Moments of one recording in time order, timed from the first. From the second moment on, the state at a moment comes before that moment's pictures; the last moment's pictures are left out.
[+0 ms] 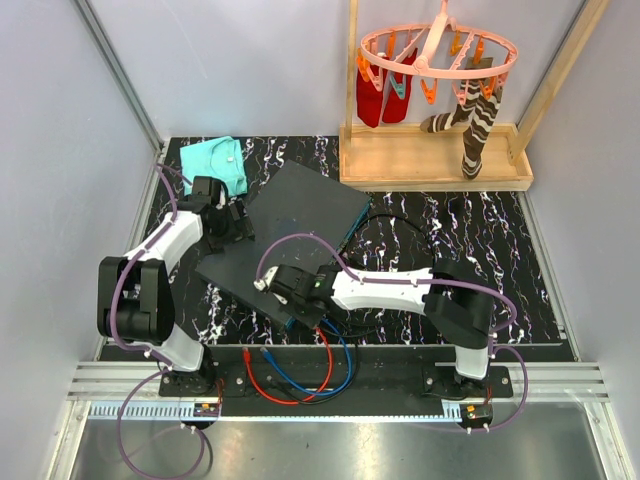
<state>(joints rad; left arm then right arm) -0.08 1.57 1.05 -0.57 0.07 -0.45 1.22 1.88 1.32 -0.60 0.09 0.12</state>
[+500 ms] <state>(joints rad) -0.08 1.58 1.06 -0.59 0.07 -0.45 1.24 1.83 1.28 -0.55 0.12 0.12</state>
